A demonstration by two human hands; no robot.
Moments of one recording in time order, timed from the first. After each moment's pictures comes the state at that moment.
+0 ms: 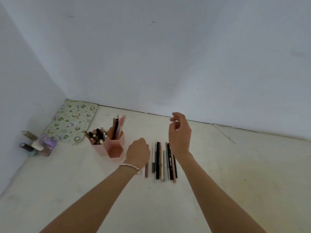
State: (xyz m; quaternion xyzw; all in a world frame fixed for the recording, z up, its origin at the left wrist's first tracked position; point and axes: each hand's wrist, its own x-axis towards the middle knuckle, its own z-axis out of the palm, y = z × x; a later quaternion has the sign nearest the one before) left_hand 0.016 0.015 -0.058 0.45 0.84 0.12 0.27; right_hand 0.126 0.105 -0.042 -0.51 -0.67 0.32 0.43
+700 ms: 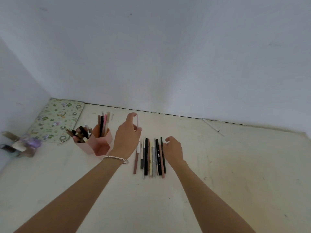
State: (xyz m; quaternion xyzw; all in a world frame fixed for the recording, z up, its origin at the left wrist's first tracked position) left_hand 0.017 0.033 -0.028 0.43 0.80 0.36 0.21; right_hand 0.179 0.098 -0.103 -0.64 -0.67 0.37 0.11
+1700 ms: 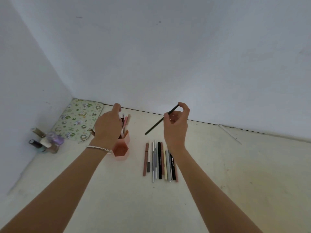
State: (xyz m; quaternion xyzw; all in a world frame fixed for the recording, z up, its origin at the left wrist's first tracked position) left_hand -0.088 0.005 0.000 0.46 0.87 0.19 0.05; right_hand 0.089 0.088 -0.012 -0.47 -0.58 0.45 0.48
